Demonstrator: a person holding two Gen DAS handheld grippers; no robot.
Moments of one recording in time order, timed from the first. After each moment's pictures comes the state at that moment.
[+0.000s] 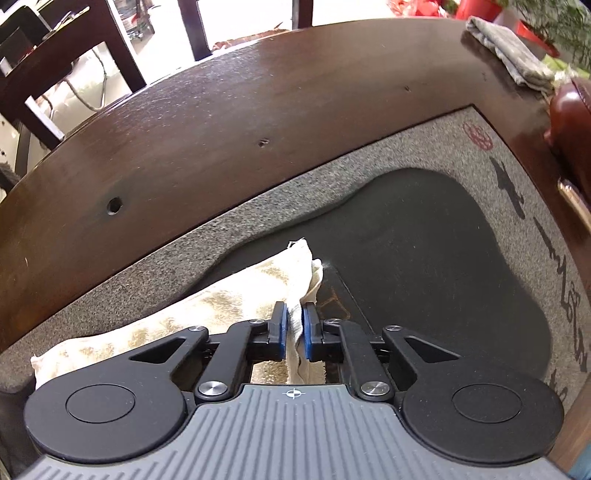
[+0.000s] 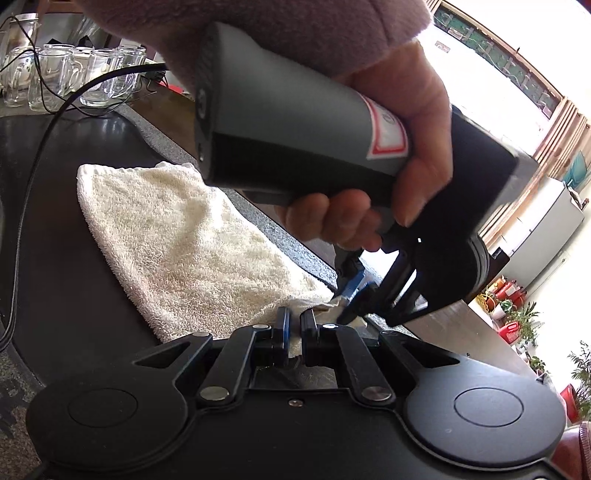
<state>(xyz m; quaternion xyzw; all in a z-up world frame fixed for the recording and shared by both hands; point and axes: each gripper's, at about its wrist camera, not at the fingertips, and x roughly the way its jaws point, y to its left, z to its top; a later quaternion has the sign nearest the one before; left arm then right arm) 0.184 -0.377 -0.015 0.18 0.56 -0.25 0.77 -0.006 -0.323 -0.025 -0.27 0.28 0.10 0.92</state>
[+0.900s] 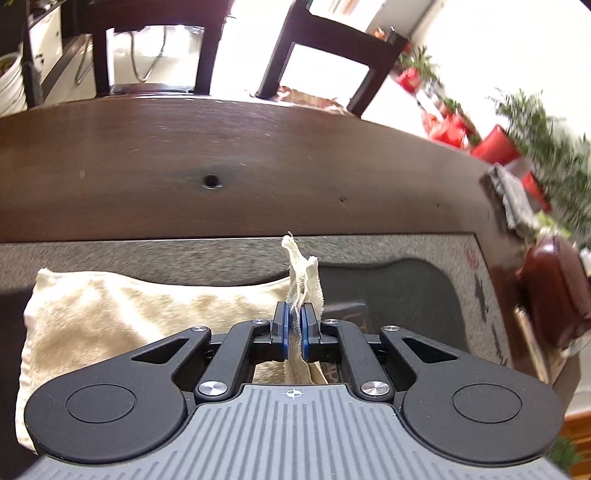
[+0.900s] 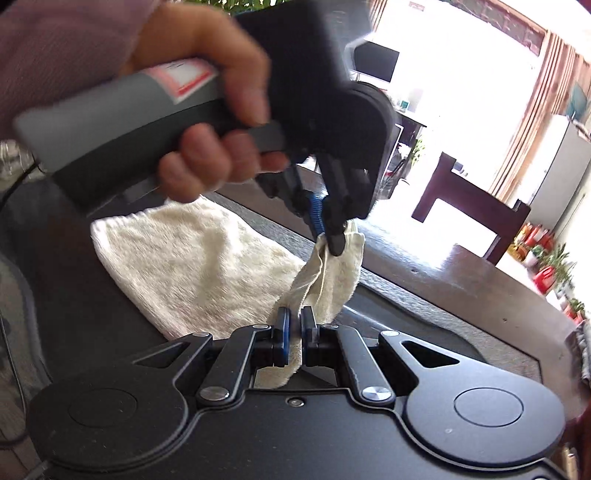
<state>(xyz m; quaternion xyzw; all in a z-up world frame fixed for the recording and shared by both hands) 0.192 -0.242 0.013 -0.07 0.53 -0.22 0.82 0.005 -0.315 0.003 -0.15 0.32 0.12 0.93</state>
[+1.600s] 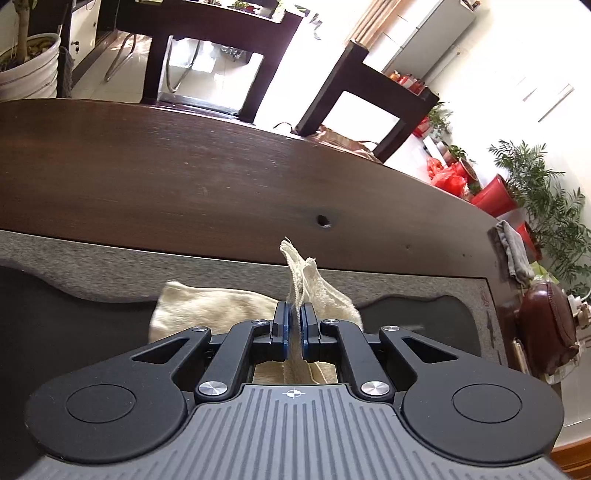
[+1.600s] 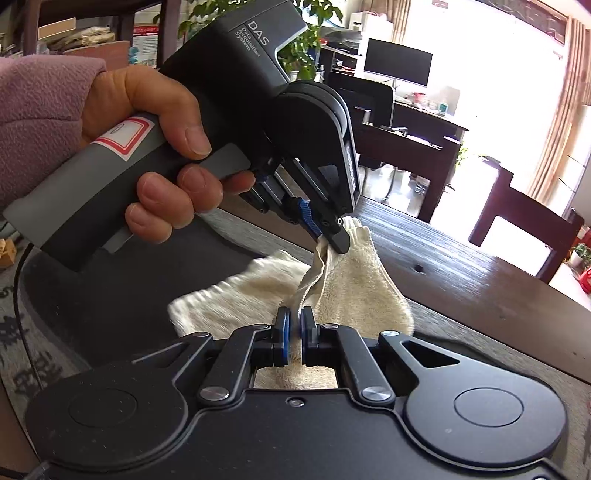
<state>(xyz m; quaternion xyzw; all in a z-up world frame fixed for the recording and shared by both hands) 0.214 -0.104 0.019 -0.12 0.50 -0.21 0.83 0.040 -0.216 0.020 -0.12 0.32 0.18 0.92</state>
